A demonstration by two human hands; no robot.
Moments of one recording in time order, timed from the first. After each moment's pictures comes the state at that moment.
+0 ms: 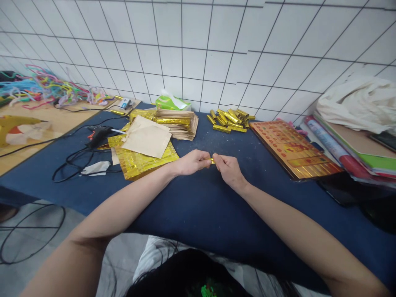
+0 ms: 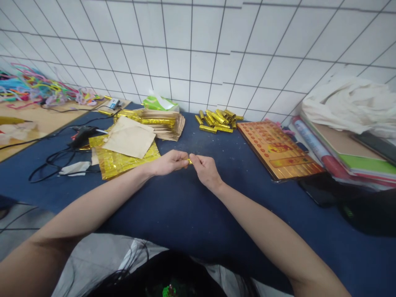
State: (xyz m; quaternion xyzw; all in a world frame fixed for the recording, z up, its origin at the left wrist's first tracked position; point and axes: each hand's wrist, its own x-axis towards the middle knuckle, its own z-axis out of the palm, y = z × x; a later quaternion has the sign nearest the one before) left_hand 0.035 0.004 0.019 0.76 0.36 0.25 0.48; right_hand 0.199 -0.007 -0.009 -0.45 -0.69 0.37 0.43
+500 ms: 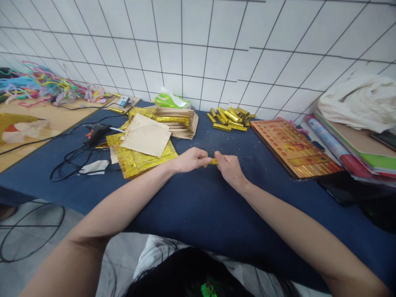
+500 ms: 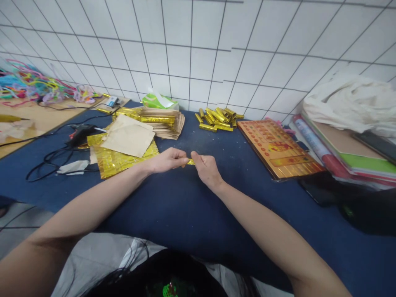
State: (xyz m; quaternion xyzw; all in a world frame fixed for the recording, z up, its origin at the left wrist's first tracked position) left_hand 0.030 0.007 0.020 0.78 0.38 0.22 0.46; right_hand 0.200 -0.005 -0.016 -0.48 -0.66 0.39 0.43
